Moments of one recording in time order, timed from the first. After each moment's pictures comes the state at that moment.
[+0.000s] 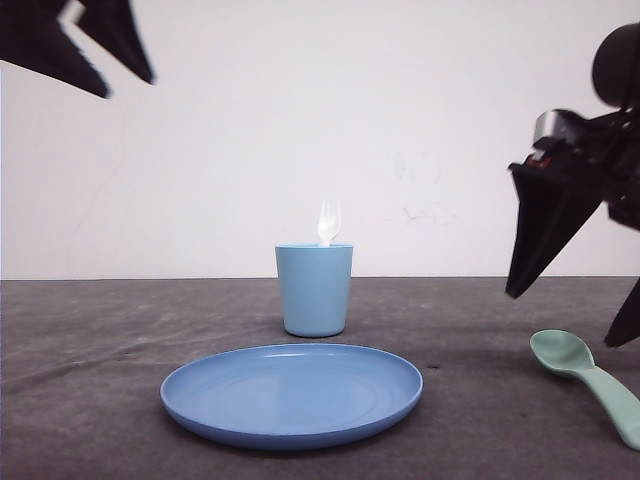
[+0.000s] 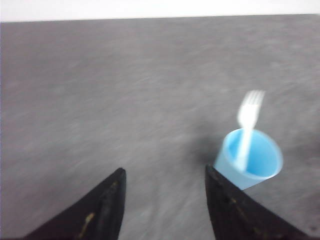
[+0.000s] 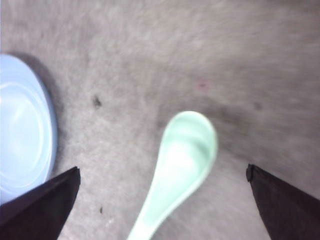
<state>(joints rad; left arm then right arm) -0.32 1.09 1.02 -0.43 0.03 -0.12 0.19 1.45 0.82 -0.57 -0.47 0.07</state>
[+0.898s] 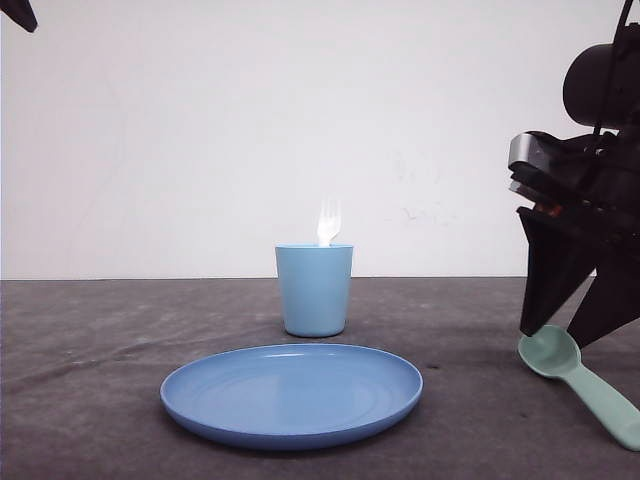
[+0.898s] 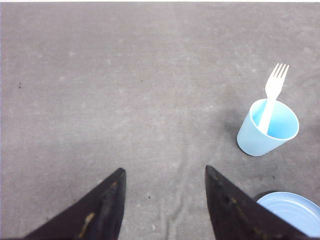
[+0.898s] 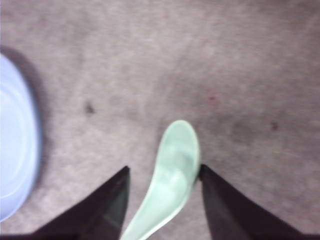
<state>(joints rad) -0.29 0.87 1.02 -0.70 -0.02 -0.12 0.23 1.50 0.82 -0.52 -0.41 0.07</state>
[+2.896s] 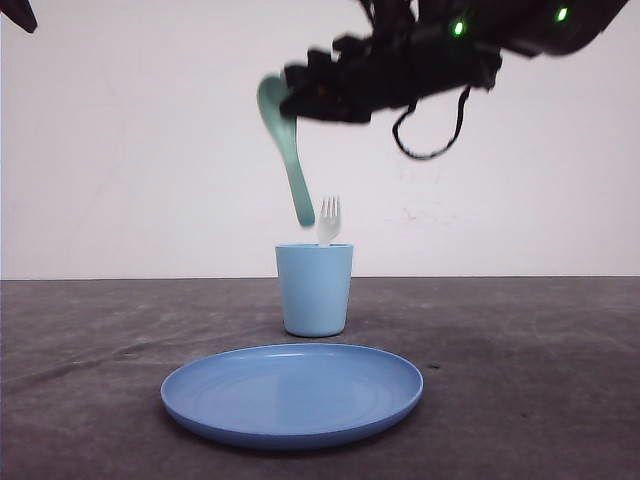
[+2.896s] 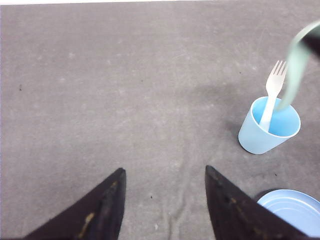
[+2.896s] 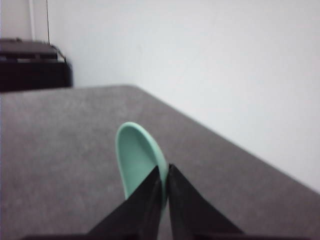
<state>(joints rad) -0.29 0.87 1.02 -0.70 -0.02 -0.10 0.55 1.76 1.02 0.70 -0.34 -0.14</state>
